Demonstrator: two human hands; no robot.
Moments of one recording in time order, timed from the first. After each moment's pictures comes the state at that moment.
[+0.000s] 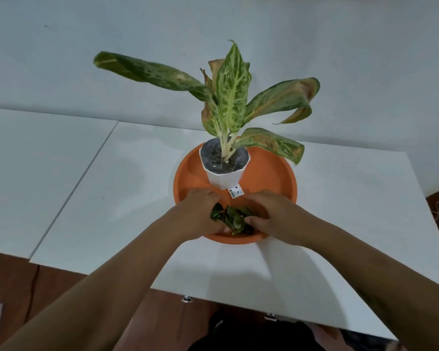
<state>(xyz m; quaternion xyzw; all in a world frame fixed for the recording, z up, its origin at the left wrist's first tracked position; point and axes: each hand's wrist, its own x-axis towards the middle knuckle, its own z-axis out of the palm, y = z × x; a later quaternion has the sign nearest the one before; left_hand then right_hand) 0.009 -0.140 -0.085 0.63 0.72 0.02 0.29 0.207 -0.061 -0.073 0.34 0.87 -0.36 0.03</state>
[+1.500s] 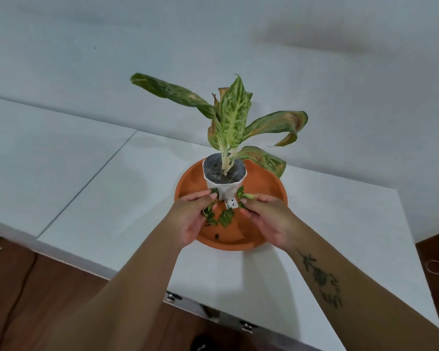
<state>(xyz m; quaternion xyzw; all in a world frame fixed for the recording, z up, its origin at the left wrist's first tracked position) 0.039 -0.146 -0.078 0.02 0.54 0.66 0.52 0.192 -0.050 -0.074 0.41 0.36 -0.80 -0.24</state>
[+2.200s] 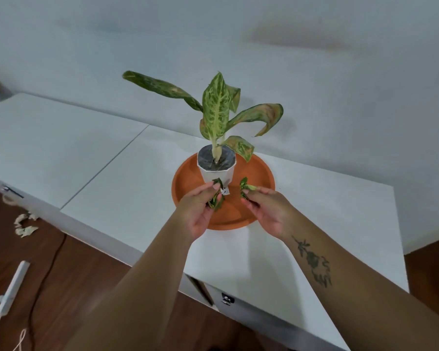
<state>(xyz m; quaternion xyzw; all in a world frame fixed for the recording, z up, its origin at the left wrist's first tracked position) 0.108 -0.155 -0.066 -0.01 0.49 0.73 0.47 0.237 -0.045 -0.065 0.38 0.32 -0.84 -0.23</state>
